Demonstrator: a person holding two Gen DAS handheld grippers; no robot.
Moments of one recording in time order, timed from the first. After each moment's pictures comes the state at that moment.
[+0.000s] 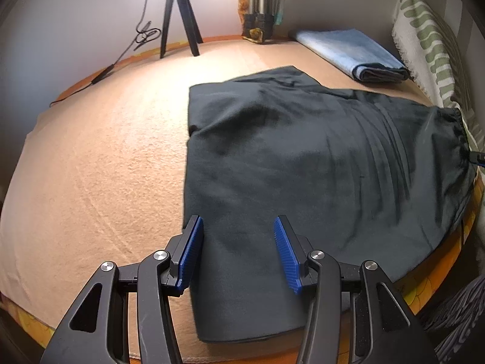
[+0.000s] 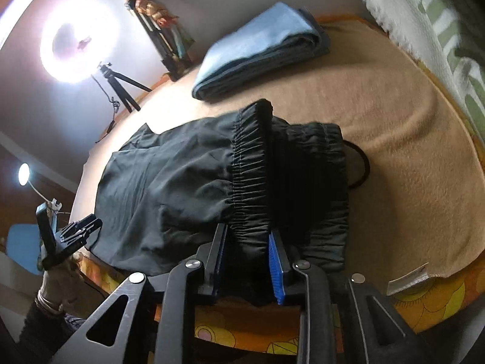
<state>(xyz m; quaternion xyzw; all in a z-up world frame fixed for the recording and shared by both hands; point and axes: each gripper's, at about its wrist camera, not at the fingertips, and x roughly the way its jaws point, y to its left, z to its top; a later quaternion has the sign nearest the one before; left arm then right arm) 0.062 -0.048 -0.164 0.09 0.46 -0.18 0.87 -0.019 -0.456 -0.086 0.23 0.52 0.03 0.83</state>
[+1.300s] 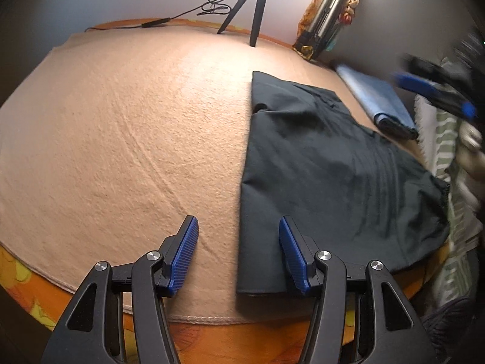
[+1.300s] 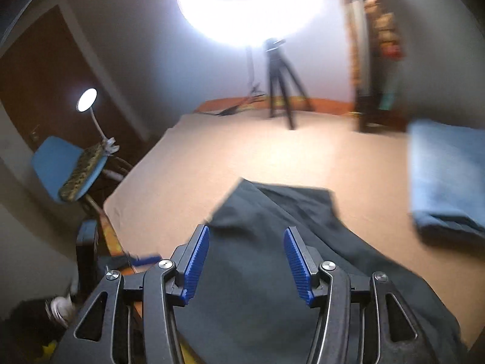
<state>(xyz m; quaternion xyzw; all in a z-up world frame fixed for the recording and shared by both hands) 0.051 0.021 -0.170 -0.09 0.49 -0.16 0.85 0.198 -0.210 -0.025 0.09 0.47 0.28 0.83</state>
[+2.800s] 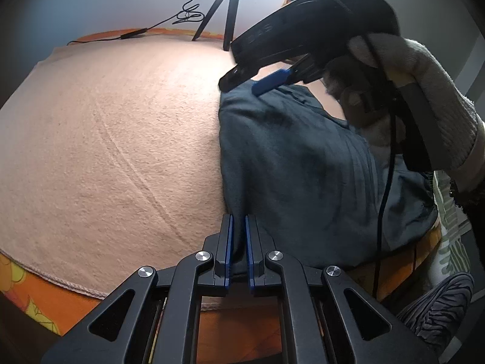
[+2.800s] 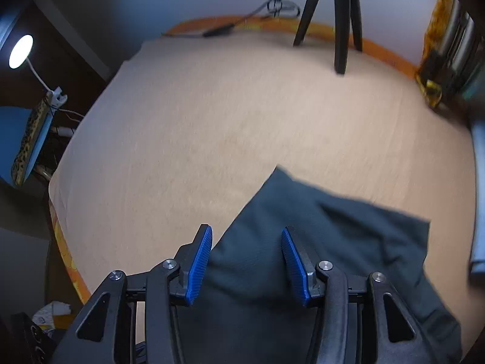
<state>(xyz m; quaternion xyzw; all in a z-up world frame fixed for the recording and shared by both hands) 0.035 0.006 -0.160 -0.07 0.47 -0.20 0.86 0.265 -0.083 -0.110 -0.01 0.63 0.20 0.75</state>
